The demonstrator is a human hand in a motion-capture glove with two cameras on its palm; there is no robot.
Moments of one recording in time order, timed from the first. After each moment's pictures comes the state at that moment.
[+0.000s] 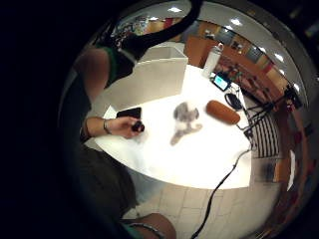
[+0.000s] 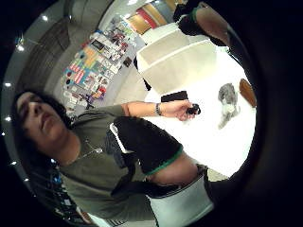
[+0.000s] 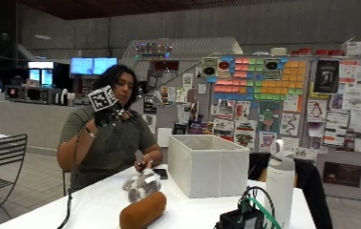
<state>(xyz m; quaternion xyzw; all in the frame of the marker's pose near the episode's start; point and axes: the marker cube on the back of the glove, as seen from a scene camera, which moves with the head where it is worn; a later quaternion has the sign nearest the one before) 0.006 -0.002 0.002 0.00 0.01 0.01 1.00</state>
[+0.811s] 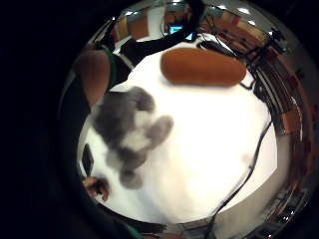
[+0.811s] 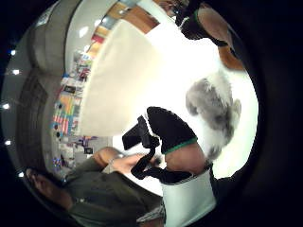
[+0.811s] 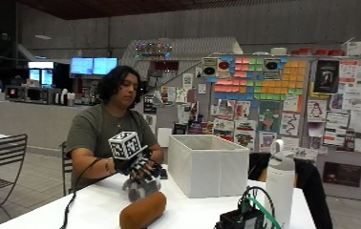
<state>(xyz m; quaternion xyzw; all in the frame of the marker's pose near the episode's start) 0.198 -0.064 0.172 -0.03 0.06 0.29 0.95</state>
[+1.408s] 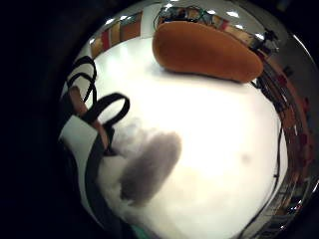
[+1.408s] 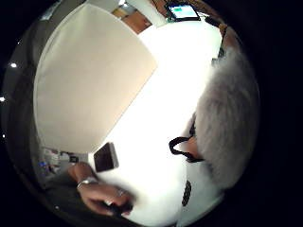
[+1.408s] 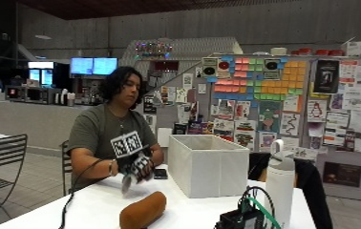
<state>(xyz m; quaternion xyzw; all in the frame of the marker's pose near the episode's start) 0.172 -0.066 0.202 0.05 0.14 0.26 0.95</state>
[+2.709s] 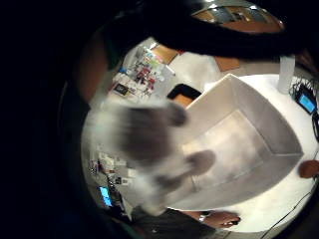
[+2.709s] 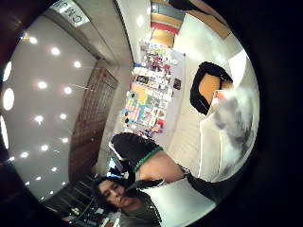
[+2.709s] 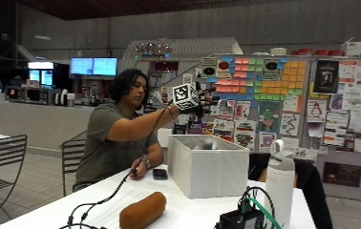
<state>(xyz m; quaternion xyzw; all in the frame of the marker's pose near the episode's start) -0.043 -0.390 0.079 0.08 -0.38 0.14 0.91</state>
